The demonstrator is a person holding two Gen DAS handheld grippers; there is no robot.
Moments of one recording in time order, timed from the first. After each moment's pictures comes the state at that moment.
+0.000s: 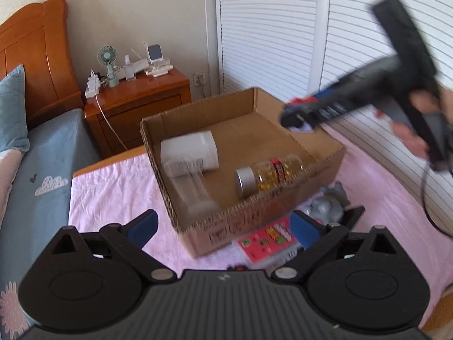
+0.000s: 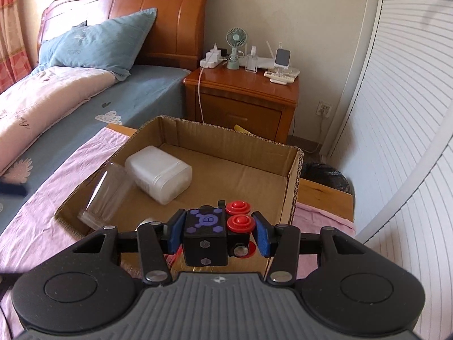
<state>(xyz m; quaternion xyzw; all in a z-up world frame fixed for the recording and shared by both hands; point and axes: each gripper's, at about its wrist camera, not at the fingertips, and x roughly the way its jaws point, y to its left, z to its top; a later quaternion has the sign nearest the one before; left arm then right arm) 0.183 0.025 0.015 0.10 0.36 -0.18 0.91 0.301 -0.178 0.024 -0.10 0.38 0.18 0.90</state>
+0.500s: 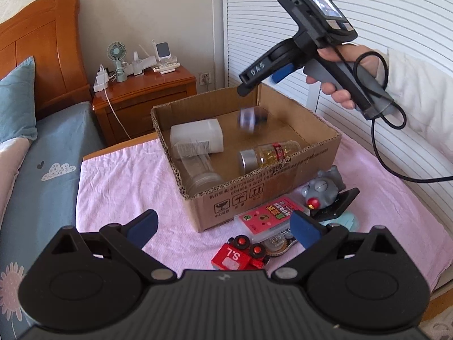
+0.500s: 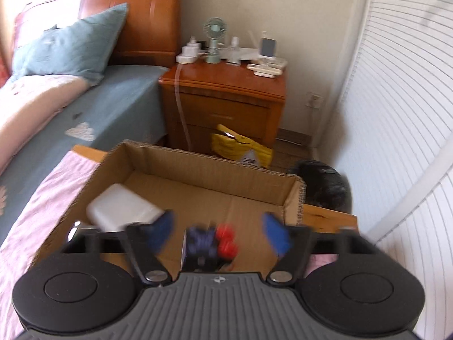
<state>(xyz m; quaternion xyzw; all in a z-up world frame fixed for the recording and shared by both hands) 0.155 0.042 0.009 0.08 0.36 -0.17 0.91 0.379 -0.162 0.020 -0.08 0.40 0.13 0.90</state>
